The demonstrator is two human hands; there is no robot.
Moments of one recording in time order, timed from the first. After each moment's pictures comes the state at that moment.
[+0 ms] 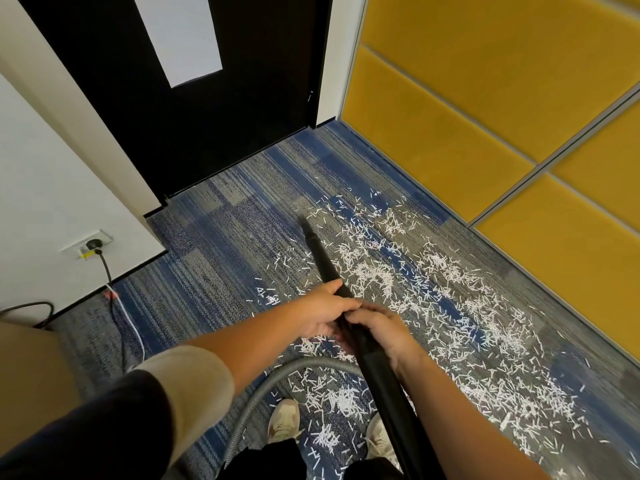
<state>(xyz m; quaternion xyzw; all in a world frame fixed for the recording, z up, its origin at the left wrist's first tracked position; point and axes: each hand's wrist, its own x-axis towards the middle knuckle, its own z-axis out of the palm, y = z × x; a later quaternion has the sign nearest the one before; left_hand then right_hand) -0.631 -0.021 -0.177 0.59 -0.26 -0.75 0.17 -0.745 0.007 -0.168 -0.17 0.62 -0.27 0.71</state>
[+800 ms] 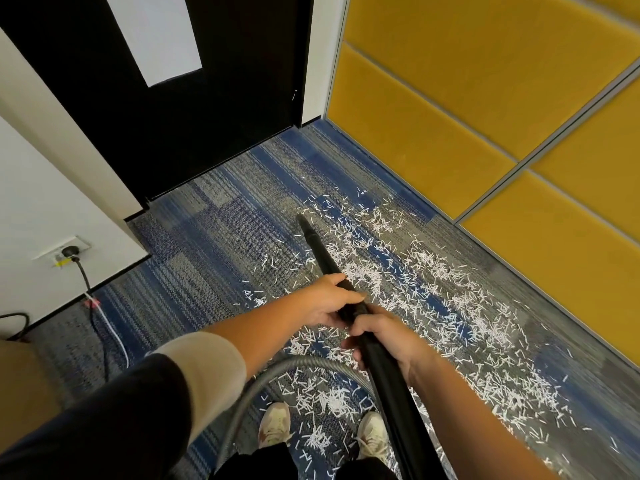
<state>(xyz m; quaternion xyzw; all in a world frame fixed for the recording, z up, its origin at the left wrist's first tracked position) -0.657 -0.050 -0.184 0.59 -0.30 -0.74 0.15 -0.773 0.003 -0.145 -0.25 0.61 -0.18 0.74</state>
